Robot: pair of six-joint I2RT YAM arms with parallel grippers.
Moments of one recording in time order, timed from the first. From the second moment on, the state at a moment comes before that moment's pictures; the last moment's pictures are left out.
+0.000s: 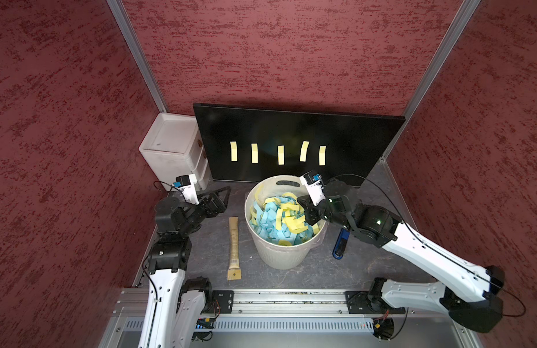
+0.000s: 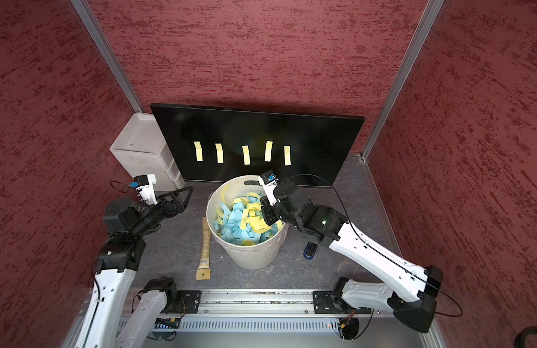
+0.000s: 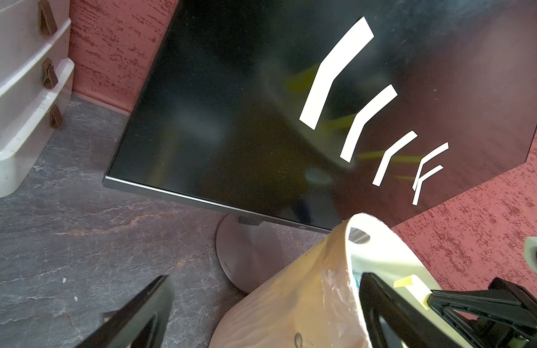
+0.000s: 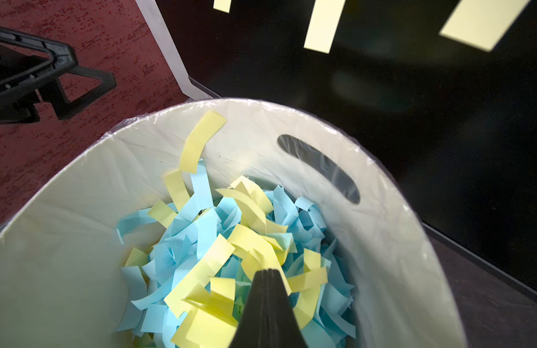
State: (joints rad) left arm 0.10 0.65 0.77 -0.34 0.55 -0.55; right arm 0.93 1.19 1.27 -0.60 0.15 0.22
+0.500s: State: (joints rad) left arm 0.10 0.64 0.77 -0.34 0.55 -0.55; right arm 0.93 1.19 1.27 -0.56 0.18 0.20
